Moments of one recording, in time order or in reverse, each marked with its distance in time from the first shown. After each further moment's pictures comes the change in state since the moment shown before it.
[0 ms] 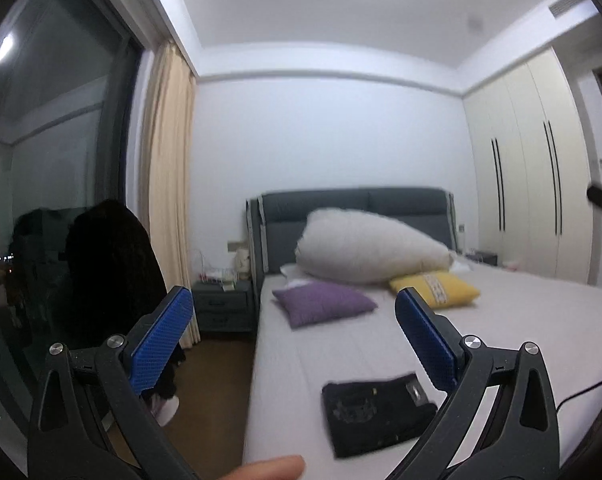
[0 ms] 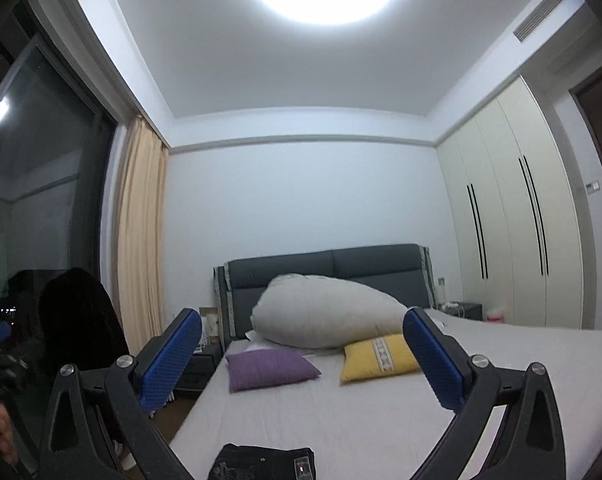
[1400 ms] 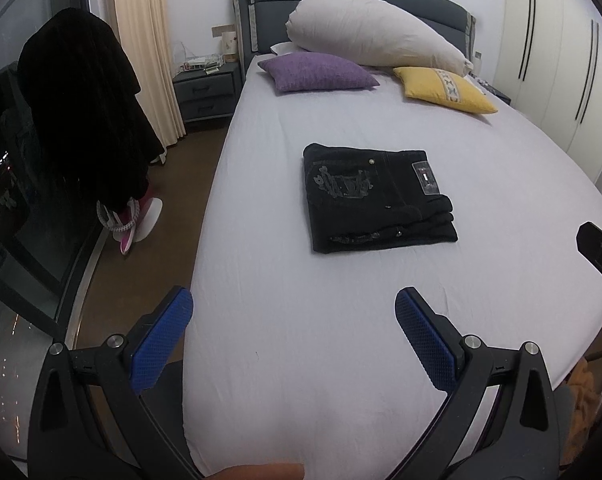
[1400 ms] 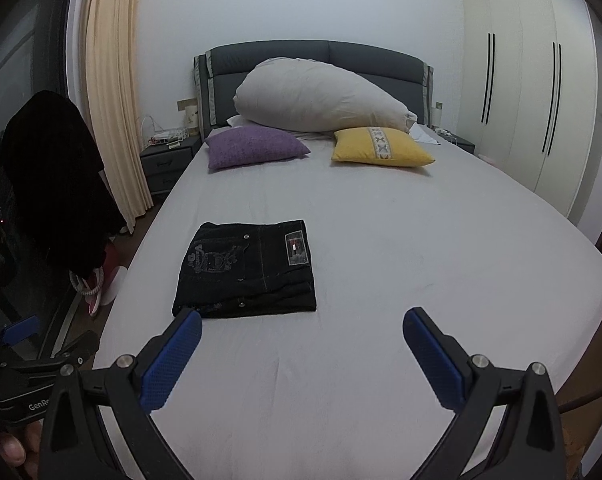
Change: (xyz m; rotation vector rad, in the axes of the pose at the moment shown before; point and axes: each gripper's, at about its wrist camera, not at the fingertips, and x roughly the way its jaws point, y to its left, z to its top) left arm 0.144 -0.069 -0.225 -0.035 0.797 -0.009; right arm 0.065 0.017 -0.201 -0.064 0.795 -0.086
